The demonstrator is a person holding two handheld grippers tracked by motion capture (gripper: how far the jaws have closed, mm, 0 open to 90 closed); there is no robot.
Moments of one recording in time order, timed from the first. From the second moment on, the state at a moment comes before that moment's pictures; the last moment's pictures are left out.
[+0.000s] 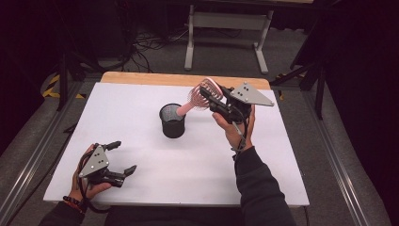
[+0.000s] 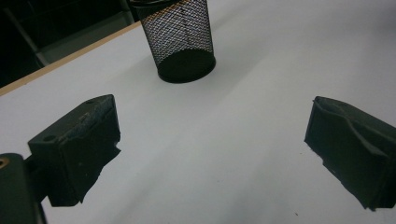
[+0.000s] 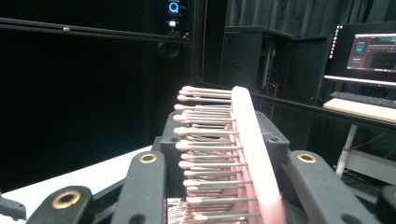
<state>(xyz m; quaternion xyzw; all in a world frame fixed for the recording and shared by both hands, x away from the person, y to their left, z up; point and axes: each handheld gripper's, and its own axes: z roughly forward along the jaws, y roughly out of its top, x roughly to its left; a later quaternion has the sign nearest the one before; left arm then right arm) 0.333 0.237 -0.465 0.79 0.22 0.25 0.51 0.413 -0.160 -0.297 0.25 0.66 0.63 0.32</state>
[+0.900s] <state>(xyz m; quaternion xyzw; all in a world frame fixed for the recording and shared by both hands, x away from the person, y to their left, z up) 0.334 0.235 -0.466 0.79 0.22 0.26 0.51 0.432 -0.126 -0.320 0.26 0.69 0.61 0.30</state>
